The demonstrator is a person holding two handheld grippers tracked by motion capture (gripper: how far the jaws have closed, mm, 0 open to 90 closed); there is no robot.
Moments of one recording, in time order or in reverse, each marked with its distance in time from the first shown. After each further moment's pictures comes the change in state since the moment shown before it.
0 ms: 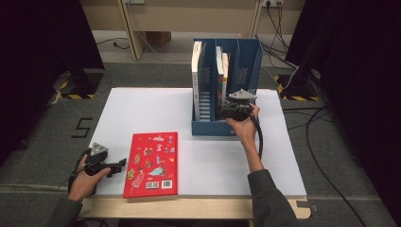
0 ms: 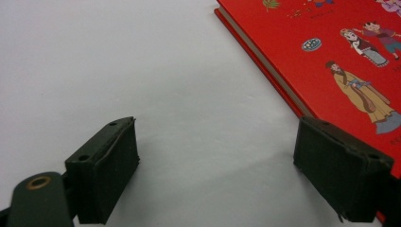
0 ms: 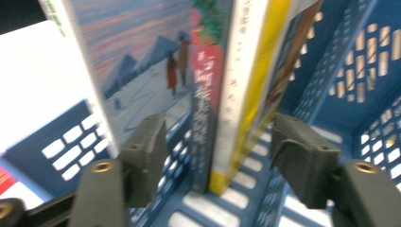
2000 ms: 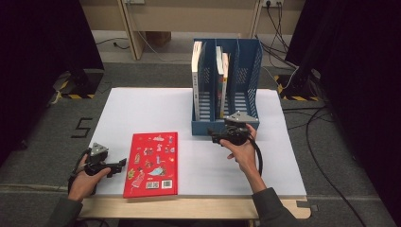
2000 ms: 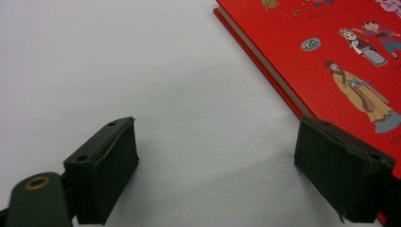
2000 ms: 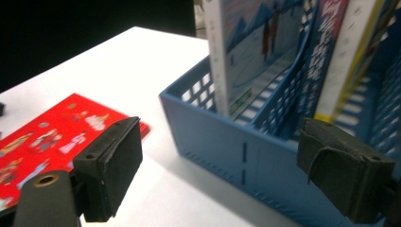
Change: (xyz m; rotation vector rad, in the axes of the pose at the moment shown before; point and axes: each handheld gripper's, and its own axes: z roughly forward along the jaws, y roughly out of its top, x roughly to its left) left arm 0.000 0.000 0.000 0.002 -0.003 0.001; right arm 0.050 -0.042 -0.048 -0.021 0.210 0.107
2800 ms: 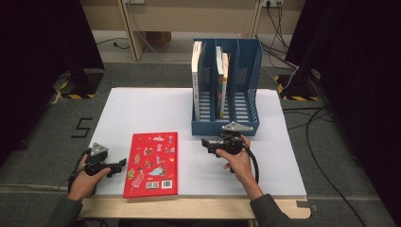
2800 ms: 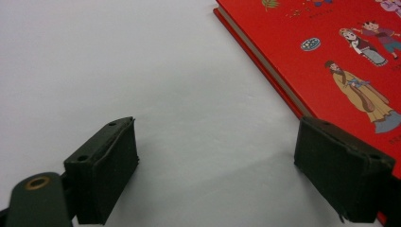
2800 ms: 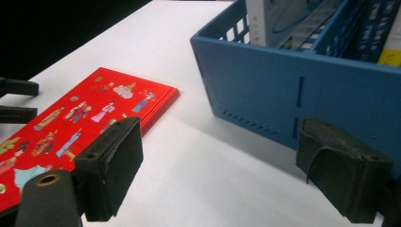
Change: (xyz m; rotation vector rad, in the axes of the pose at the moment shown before) left arm 0.000 0.000 0.000 0.001 0.000 0.001; right arm 0.013 -0.031 0.011 0.075 0.090 0.088
